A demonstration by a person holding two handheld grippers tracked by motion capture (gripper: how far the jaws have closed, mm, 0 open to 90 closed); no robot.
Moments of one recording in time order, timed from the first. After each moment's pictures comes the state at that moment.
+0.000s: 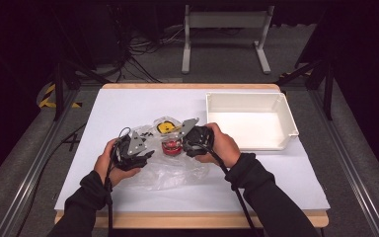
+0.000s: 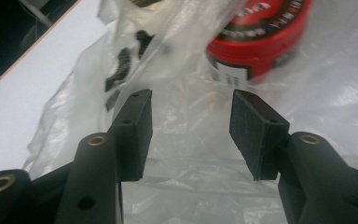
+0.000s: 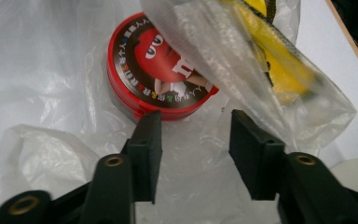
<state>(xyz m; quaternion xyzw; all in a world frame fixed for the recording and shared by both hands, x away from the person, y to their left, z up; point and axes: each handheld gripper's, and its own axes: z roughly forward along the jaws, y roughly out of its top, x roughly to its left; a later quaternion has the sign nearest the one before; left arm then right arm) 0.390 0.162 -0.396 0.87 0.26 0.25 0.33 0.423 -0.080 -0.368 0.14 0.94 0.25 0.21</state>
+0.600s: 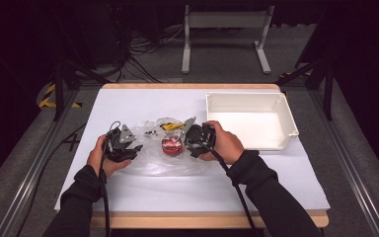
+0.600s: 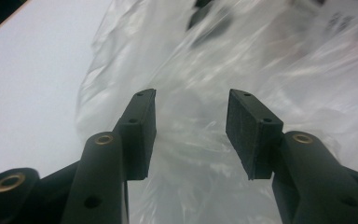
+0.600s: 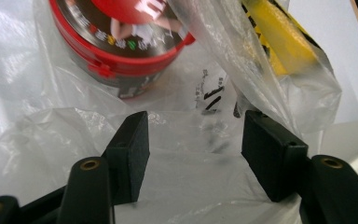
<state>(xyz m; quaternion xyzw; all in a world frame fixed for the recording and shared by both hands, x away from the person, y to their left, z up) 0.421 0.193 -0.417 0.88 0.31 0.25 0.27 0.434 -0.085 -0.375 0.15 0.95 0.17 0.22</state>
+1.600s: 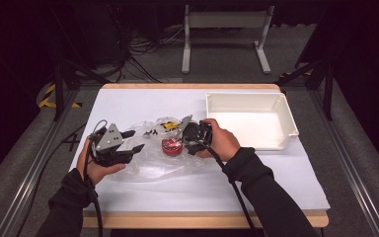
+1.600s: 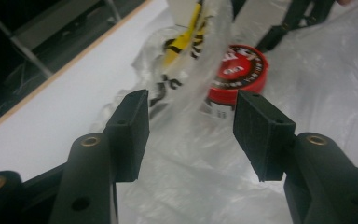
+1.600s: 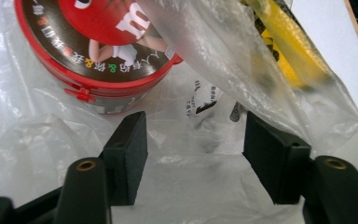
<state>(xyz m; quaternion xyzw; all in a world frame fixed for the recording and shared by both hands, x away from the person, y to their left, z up) 0.373 0.194 -0.363 0.86 0.21 0.23 0.41 0.444 -0.077 -0.377 0.15 0.95 0.17 0.22</state>
